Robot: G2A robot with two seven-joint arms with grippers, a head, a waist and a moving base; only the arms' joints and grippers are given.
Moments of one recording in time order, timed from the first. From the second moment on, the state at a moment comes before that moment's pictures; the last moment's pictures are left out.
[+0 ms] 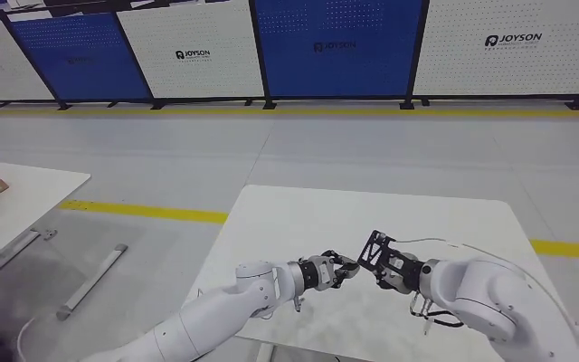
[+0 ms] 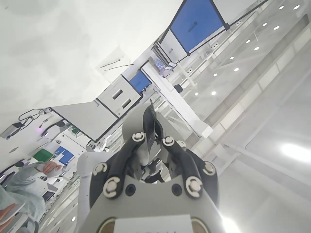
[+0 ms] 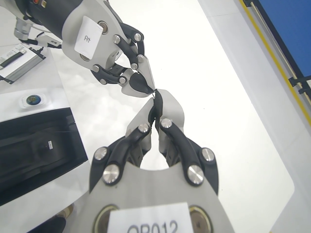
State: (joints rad) left arm 1.10 -0.96 -0.73 -1.70 -1.57 0.34 0.00; right arm -0.89 -0.88 0.76 -1.93 -0.78 -0.34 0.88
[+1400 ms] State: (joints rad) left arm 1.24 -0.96 -0.72 -1.81 -0.87 -0.01 0.24; right arm -0.99 -0.88 0.91 -1.53 0.32 -0.34 0.96
